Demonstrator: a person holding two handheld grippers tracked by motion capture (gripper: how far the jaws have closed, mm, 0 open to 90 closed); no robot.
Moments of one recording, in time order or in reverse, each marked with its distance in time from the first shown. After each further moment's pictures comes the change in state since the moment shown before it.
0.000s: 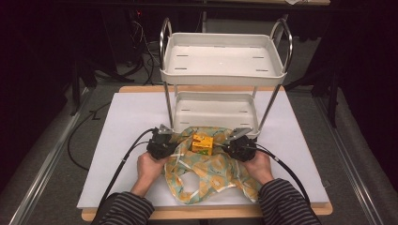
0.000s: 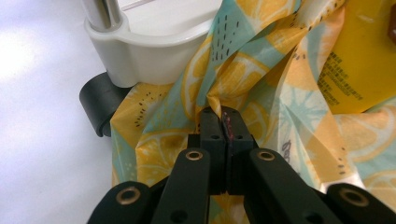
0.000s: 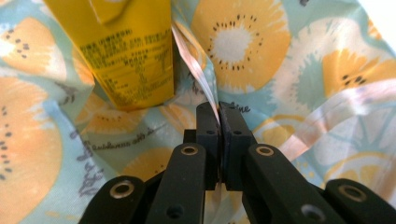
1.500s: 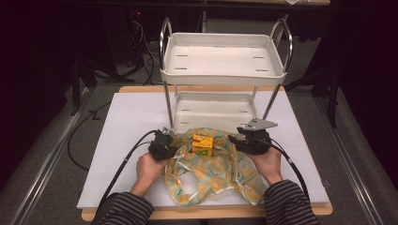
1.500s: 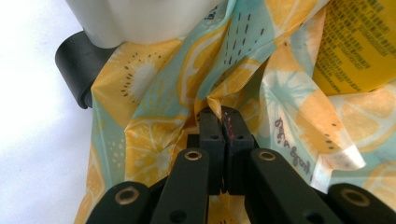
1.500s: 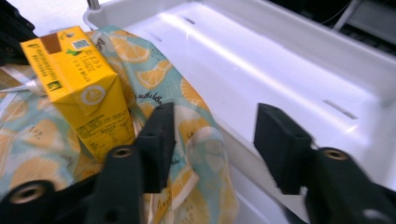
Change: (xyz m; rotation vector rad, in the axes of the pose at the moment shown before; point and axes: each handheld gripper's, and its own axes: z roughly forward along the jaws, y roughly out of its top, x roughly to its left) left arm 0.003 -0.010 0.008 0.114 0.054 0.013; right arm -0.016 0.007 -0.050 -0.204 -0.117 0.134
